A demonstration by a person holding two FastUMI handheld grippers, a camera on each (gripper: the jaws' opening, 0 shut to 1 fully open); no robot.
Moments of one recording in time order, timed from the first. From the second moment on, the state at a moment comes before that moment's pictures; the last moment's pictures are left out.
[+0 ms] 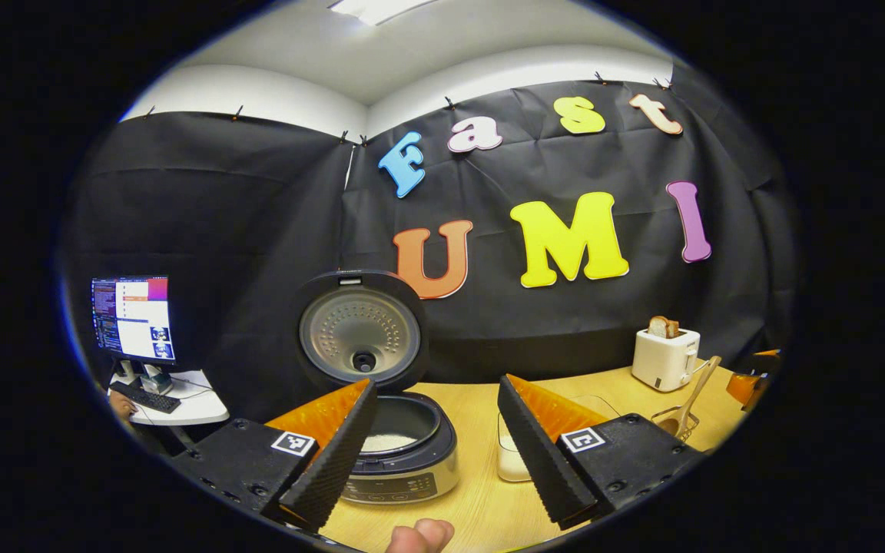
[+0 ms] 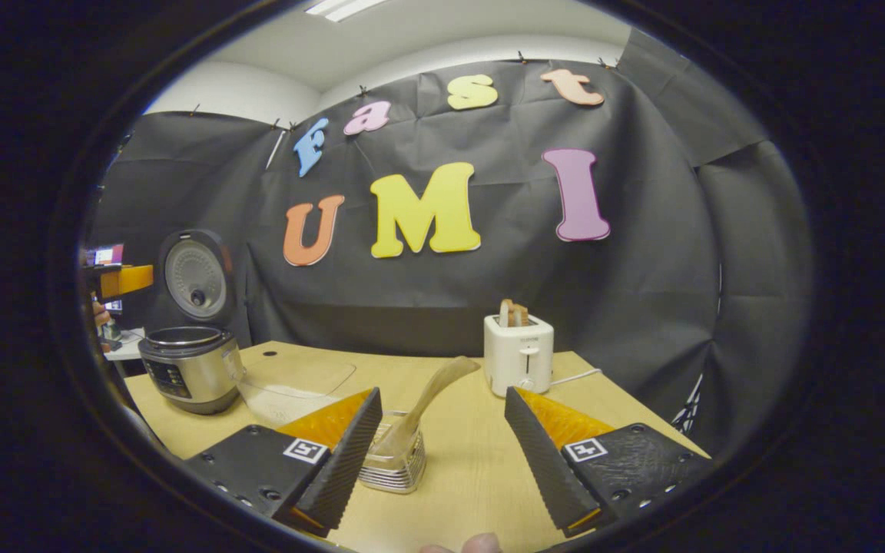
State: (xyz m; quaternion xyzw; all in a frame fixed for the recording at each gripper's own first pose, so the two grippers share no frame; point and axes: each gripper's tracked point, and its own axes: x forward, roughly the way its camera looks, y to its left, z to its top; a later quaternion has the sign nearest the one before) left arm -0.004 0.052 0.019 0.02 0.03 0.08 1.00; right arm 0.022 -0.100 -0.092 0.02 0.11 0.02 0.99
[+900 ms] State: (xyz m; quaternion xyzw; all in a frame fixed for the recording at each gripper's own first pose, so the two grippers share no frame) left arm -0.019 0.061 -0.011 0.00 0.04 0.08 1.00; right arm 0.107 -0.082 -0.139 0.07 0.19 0.02 0.98
